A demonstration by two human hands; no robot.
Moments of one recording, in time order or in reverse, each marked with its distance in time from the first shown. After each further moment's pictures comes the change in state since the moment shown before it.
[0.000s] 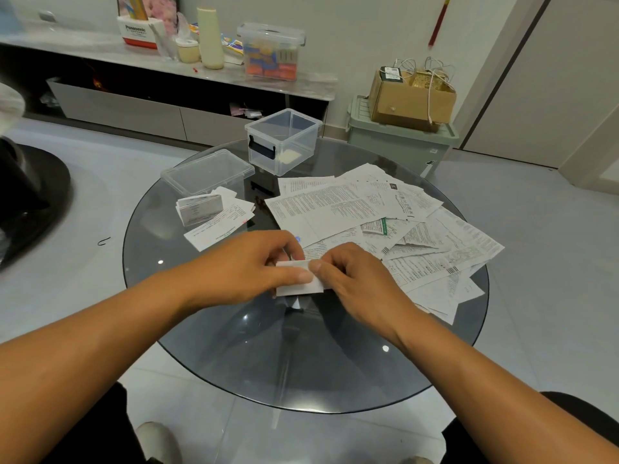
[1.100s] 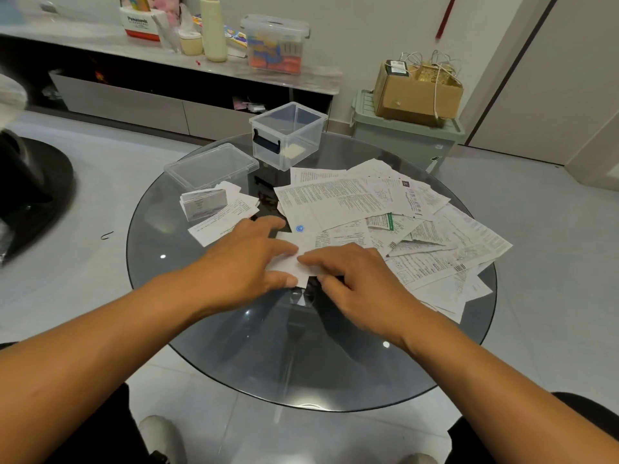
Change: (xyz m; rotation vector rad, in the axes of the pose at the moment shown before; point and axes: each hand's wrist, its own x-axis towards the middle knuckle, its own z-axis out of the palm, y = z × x) left_hand 0.001 -0.016 0.004 0.549 0.065 0.003; right_hand -0.002 0.002 0.003 -0.232 -0.054 -0.241
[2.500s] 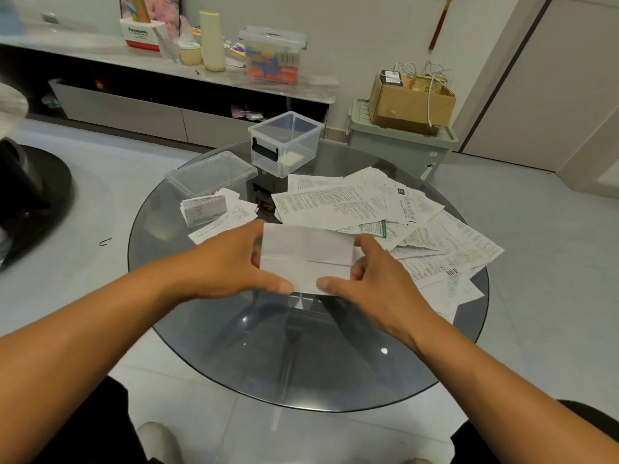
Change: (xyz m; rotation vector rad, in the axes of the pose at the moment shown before) left_hand -0.012 0.003 -0.026 -0.658 -0.127 -0.048; right_hand -0.011 0.008 -0.012 0.266 0.099 0.392
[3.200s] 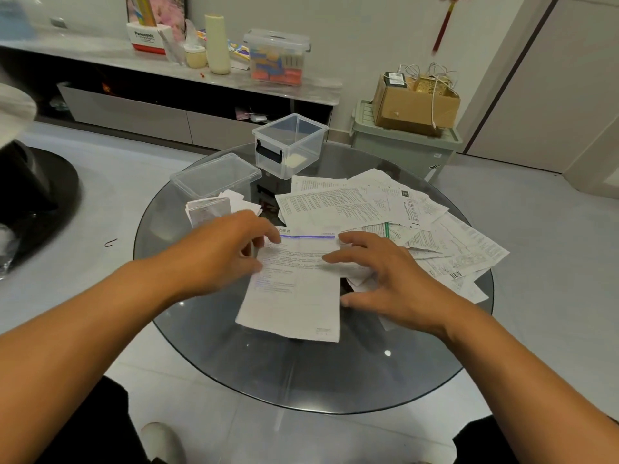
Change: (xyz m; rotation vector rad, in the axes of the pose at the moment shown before) left_hand 0.000 -0.014 -0.017 0.493 0.234 0.092; right_hand 0.010 0.005 -0.028 -0.290 -0.212 -0.347
